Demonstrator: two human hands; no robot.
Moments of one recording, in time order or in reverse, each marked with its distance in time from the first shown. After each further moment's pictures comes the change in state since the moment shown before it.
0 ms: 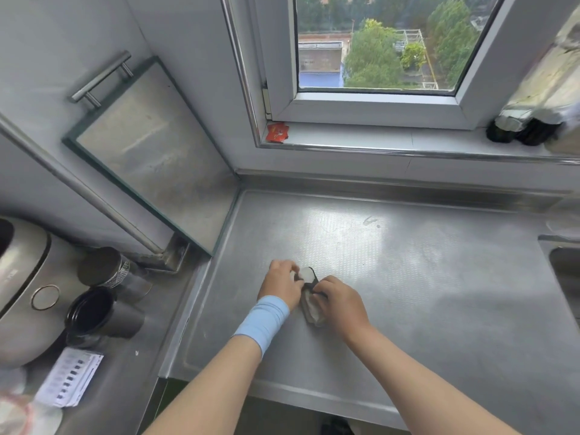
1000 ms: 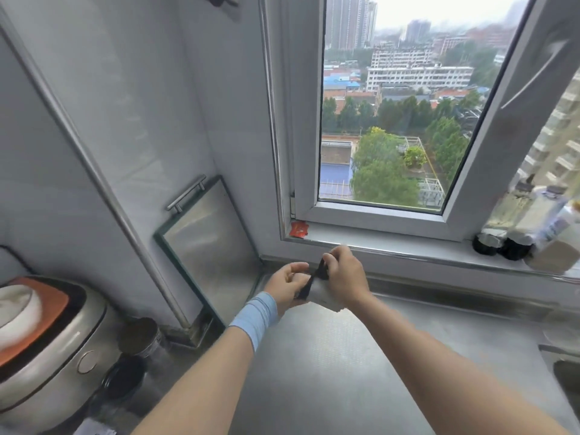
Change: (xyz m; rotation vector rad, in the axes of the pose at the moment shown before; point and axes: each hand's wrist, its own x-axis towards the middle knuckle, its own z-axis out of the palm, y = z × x) left_hand 0.003 0.105 -0.151 -0.860 -0.118 0.090; right_hand 0.119 -0.161 -0.156 0.195 0.245 0.069
